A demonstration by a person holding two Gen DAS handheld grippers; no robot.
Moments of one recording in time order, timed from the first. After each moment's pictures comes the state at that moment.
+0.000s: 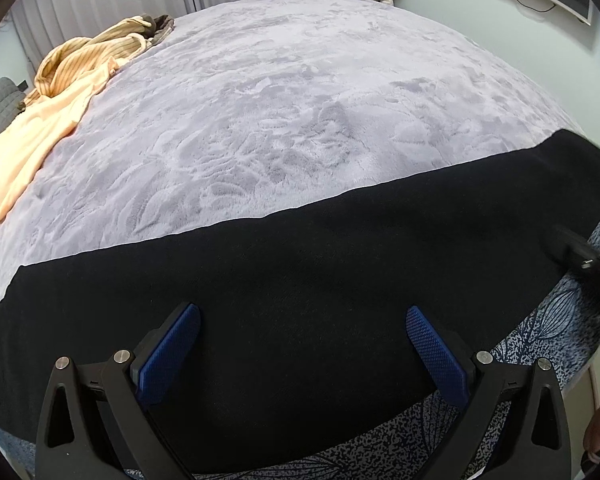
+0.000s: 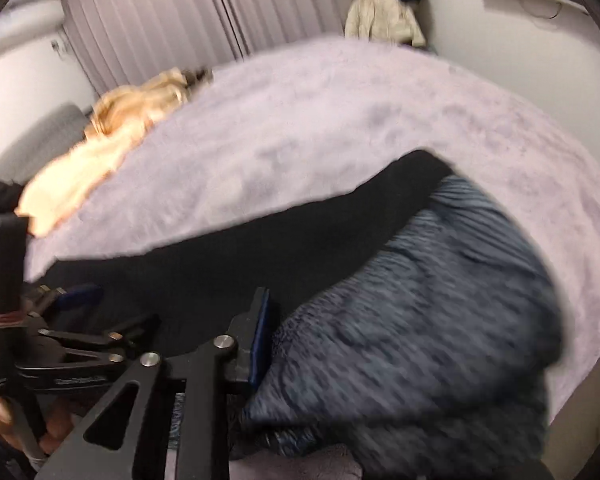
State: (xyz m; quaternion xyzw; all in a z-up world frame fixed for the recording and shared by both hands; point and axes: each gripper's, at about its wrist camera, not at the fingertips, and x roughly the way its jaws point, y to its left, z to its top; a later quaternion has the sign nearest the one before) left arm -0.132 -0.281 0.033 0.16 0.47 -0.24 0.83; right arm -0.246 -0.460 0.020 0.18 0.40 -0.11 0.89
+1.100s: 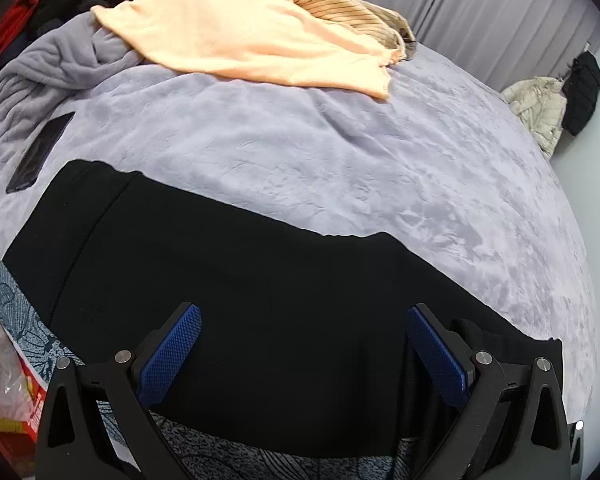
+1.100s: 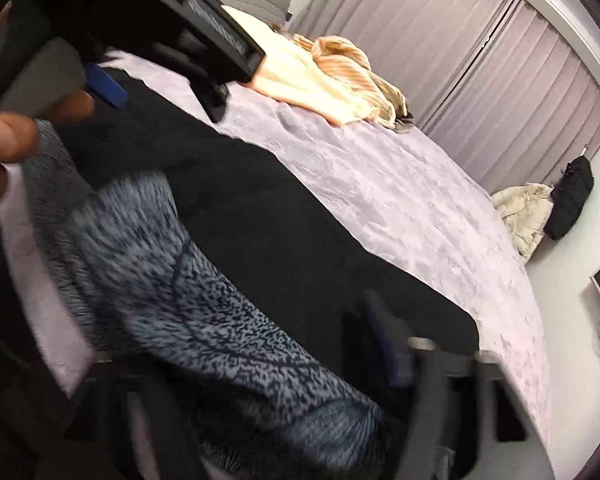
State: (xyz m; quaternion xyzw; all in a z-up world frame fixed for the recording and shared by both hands) left arm -0.059 0.038 0.073 -0.12 0.49 -0.04 0.86; right arm -0.178 -0.112 0.037 -0.27 0.35 0.04 0.90
